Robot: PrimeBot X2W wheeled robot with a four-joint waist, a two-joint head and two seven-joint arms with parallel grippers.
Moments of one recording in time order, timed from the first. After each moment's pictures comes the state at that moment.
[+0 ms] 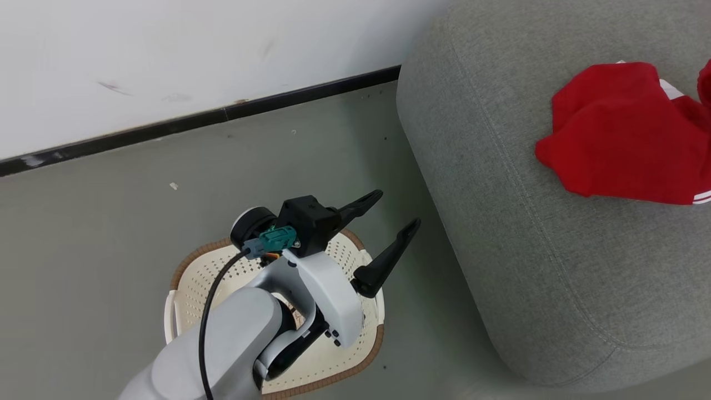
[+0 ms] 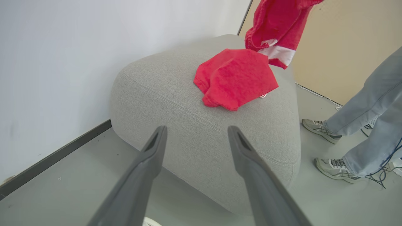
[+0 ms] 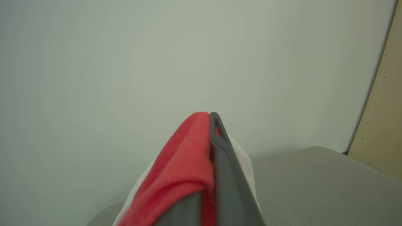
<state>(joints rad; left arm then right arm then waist) -0.63 0.20 -0.85 0.06 -0.73 0.00 0.06 -0.80 -0.75 -0.02 0.46 0.61 0.12 -0.21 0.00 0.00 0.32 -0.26</state>
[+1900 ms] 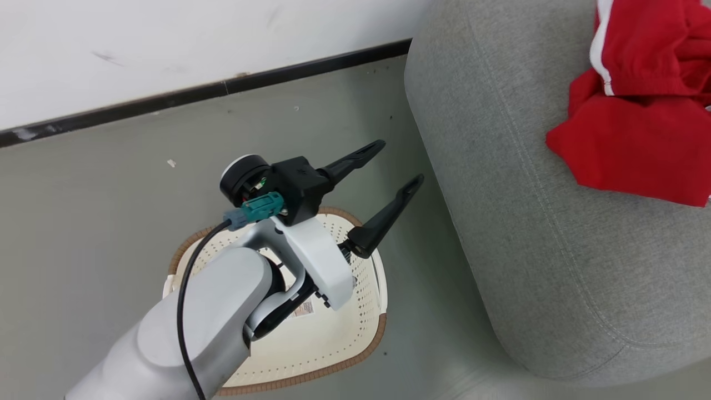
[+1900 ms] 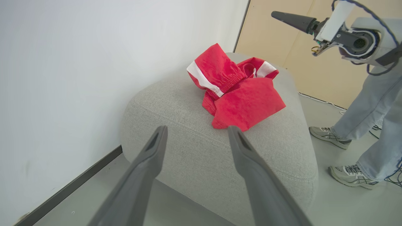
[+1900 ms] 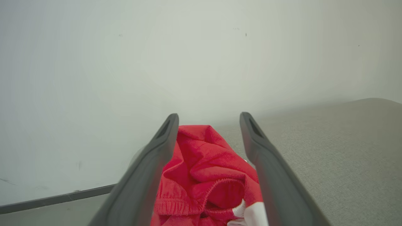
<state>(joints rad) -0.76 0.21 -0.84 0.07 -0.68 -0.07 -0.01 -0.66 -0.60 0.09 0.44 0.63 0.12 -0.25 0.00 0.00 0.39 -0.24</state>
